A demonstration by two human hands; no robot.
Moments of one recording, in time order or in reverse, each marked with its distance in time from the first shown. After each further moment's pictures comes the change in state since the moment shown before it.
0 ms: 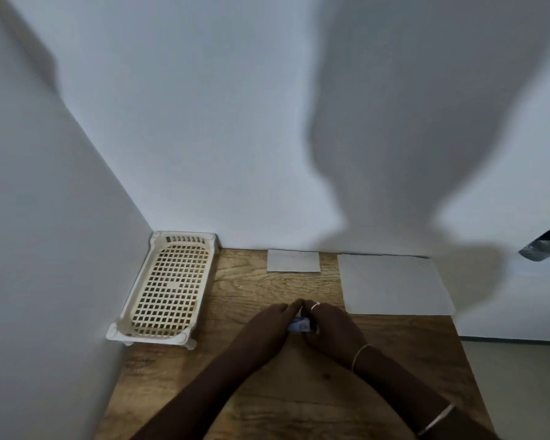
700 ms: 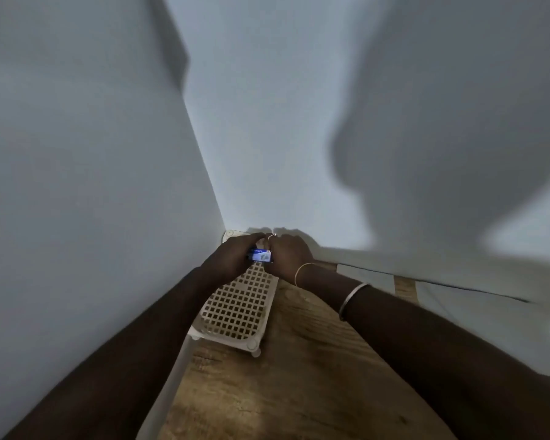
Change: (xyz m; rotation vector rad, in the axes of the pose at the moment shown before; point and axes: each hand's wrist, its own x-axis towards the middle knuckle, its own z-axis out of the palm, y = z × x) left_hand -0.028 -0.194 -0.174 -0.144 0.283 -0.139; right_hand 0.228 -0.192 0.022 -0.232 0.067 -0.228
